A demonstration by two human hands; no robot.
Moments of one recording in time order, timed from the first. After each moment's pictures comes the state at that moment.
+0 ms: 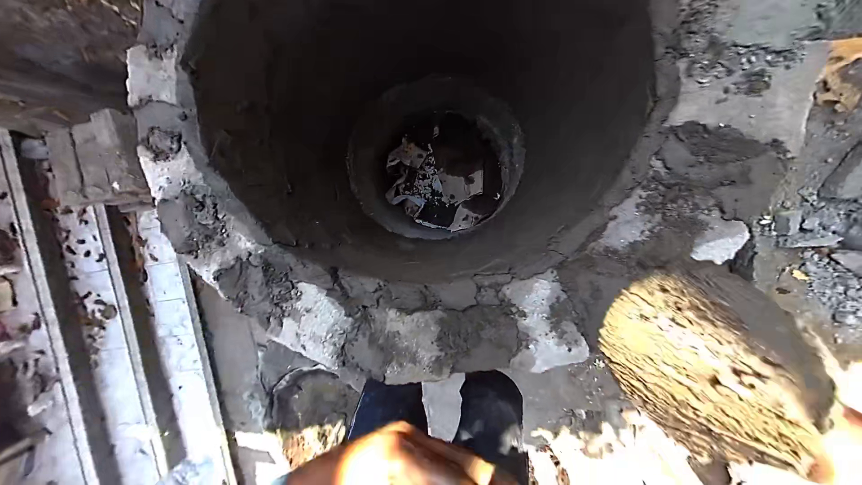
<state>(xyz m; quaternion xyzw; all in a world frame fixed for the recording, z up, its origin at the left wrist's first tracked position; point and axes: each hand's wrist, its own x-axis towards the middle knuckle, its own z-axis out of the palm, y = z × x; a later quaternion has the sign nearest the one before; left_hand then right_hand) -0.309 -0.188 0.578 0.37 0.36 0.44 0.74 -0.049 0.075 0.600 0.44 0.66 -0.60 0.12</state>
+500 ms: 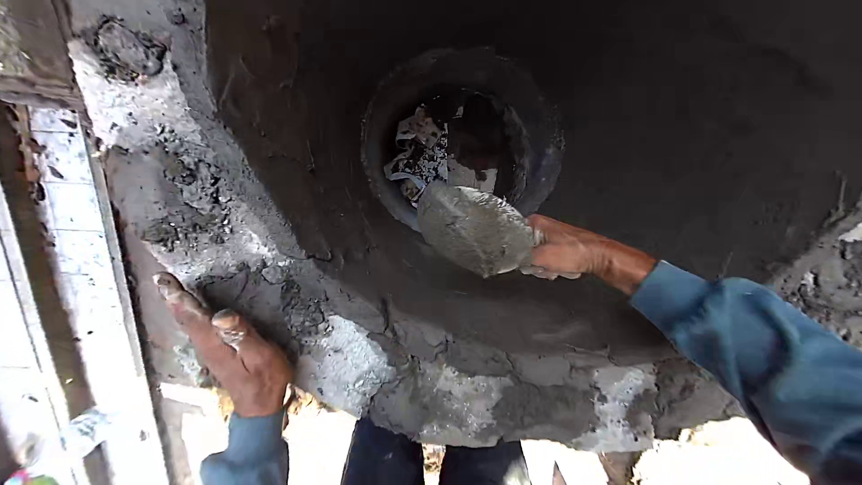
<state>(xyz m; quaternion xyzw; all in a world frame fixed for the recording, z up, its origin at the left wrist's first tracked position) -0.497 -0.284 0.429 0.18 0.93 0.31 -0.02 -0.342 0.118 0.402 0.18 0.62 -0.67 0.37</state>
